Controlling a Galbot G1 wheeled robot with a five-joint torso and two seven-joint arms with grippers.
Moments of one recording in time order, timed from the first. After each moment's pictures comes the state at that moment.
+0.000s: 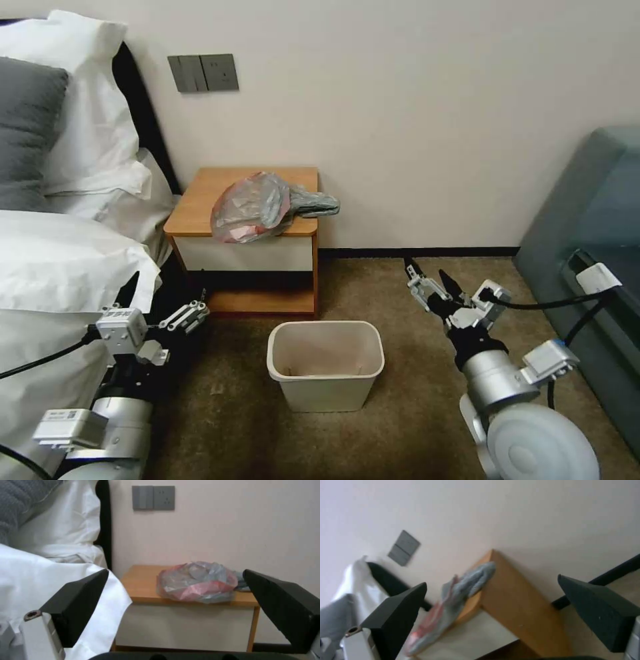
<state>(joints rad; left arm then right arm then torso) 1.84 -1.40 -0.73 -2.50 -0.29 0.01 -0.05 -1.47 1.49 0.51 2.36 0.91 -0.40 0.16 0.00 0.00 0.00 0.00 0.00</state>
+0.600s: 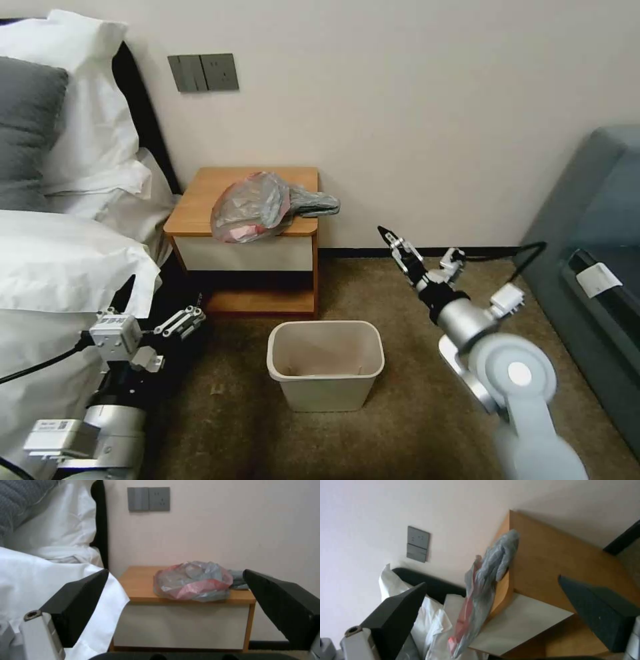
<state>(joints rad) 1.88 -1.38 -0.74 -2.50 -0.30 -0.03 -0.03 -1.16 1.44 0.49 2.11 1.44 -0.48 0.36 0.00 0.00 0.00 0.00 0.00</state>
